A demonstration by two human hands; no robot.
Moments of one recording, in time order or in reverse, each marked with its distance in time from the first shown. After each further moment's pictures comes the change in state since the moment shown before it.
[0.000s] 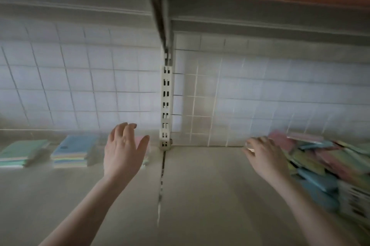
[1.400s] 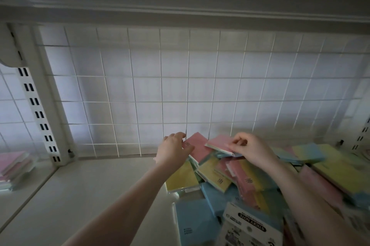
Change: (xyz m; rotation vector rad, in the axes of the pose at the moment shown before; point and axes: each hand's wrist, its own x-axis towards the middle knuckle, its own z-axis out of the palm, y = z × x) left_hand -0.014 0.306 0.240 -0.072 -0.419 0.100; right_hand 0.079 0.259 -0.003 0.552 -0.345 0.084
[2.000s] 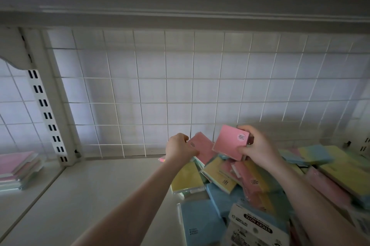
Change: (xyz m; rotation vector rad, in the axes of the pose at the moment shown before) left_hand 0.005 0.009 -0.001 -0.237 -0.029 -0.161; right_hand 0.000 -0.003 0.003 0.095 0.134 -0.016
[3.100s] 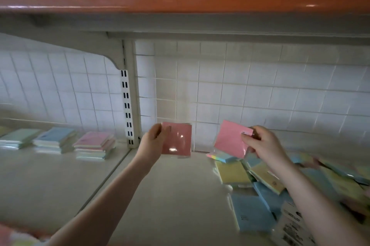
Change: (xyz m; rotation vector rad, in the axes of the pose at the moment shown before) left_hand -0.082 -0.091 -0.153 -0.484 0.339 0.044; right_hand -0.023 -0.094 0.052 0.420 -0.073 -0.132
